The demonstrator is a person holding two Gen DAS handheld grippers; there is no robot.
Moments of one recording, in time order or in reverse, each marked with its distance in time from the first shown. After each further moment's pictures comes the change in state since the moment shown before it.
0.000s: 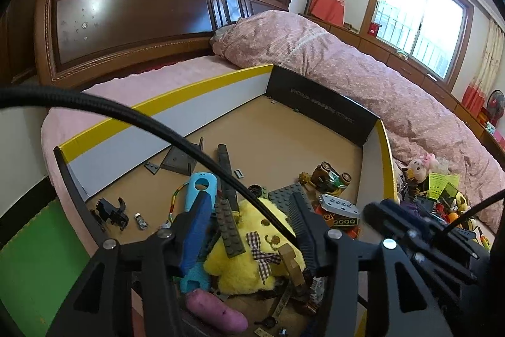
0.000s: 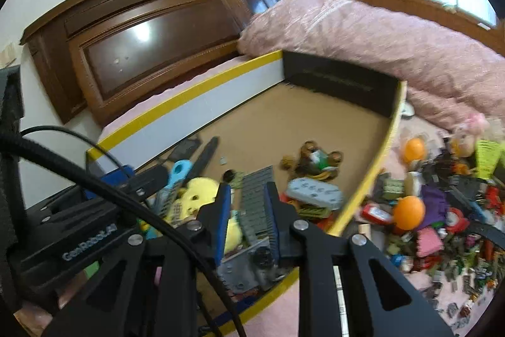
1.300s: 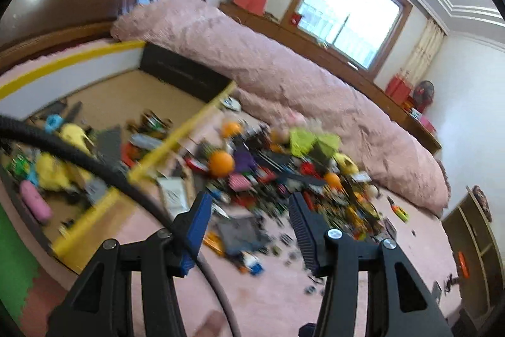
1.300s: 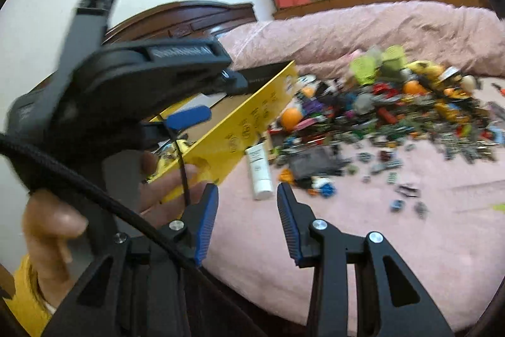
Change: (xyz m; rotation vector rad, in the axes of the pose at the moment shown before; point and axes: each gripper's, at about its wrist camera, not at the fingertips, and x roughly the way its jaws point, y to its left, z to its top) left arm -0.069 -0.182 -0.077 0.020 0.066 -0.382; right arm -0.207 -0.069 -0.169 0.289 -0.181 -0.044
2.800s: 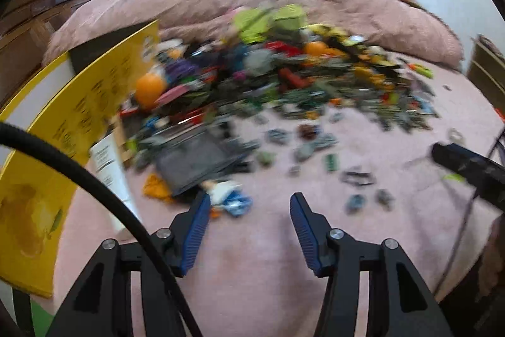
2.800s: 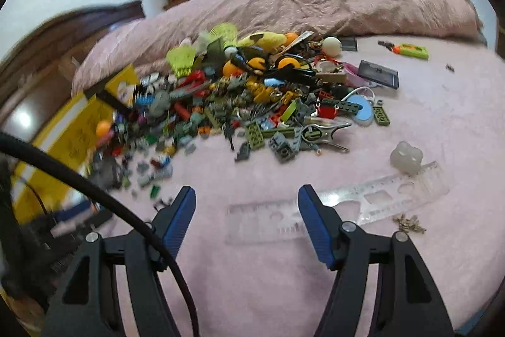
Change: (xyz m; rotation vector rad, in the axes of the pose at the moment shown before) left arm 0.099 -0.056 -0.105 0.526 0.237 0.062; right arm -0.014 -0.205 0.018 0.150 0.090 -0.430
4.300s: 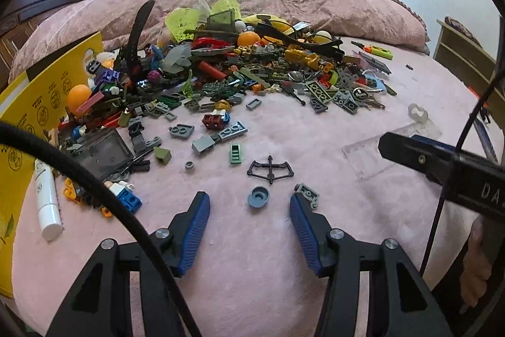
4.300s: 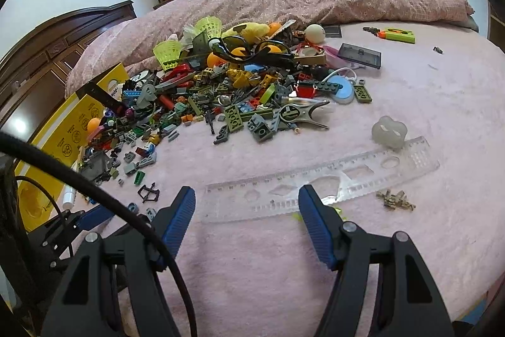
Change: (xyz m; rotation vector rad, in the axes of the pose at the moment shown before) left arm 0.016 -0.056 -0.007 0.073 0.003 -0.112; right arm 0.000 -0.020 -0.013 0.074 0.015 -0.001
